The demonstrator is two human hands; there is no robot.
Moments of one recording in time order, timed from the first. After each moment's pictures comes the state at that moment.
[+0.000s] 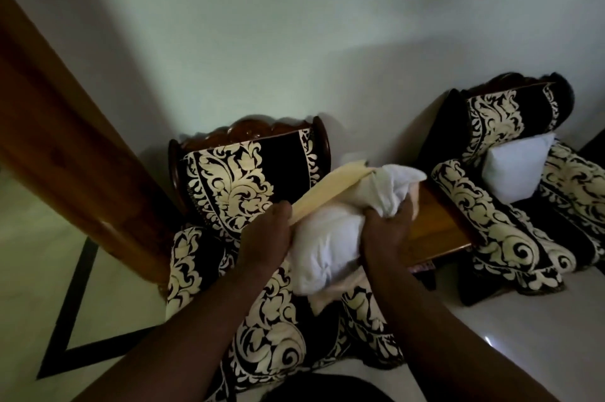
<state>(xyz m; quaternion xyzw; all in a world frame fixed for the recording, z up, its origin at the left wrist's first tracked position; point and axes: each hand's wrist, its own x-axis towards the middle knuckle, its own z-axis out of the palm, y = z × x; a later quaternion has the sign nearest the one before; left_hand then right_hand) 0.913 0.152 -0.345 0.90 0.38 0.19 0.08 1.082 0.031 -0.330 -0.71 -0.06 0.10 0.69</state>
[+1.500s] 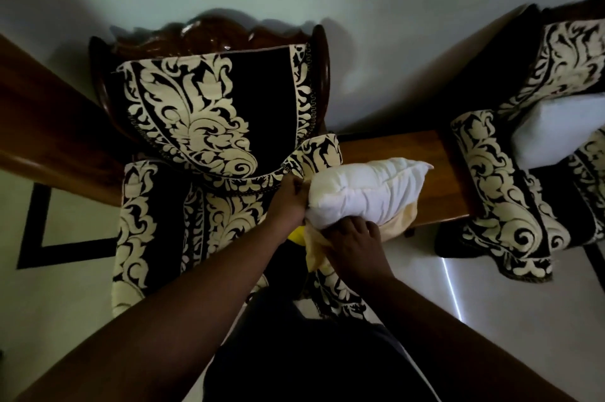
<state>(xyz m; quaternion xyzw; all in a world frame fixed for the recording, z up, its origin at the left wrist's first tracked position) 1.087 0.209 -0.481 0.58 0.56 0.09 0.58 1.186 0.044 -0.472 -0.77 -0.64 0.05 0.03</state>
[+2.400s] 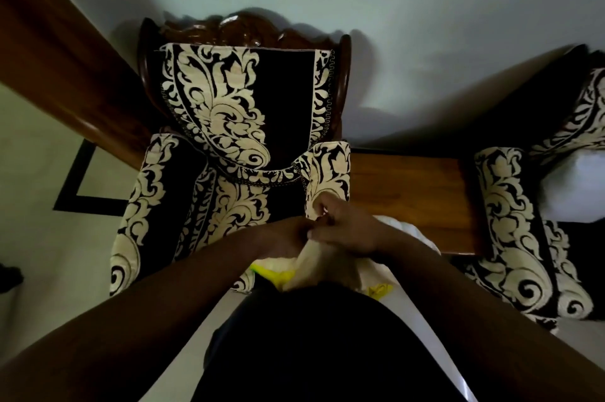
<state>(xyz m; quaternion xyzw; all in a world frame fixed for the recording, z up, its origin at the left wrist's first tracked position) 1.084 0.141 -0.441 0.70 0.35 -0.13 0.61 1.259 0.083 -0.366 -0.56 -0.54 0.60 0.21</state>
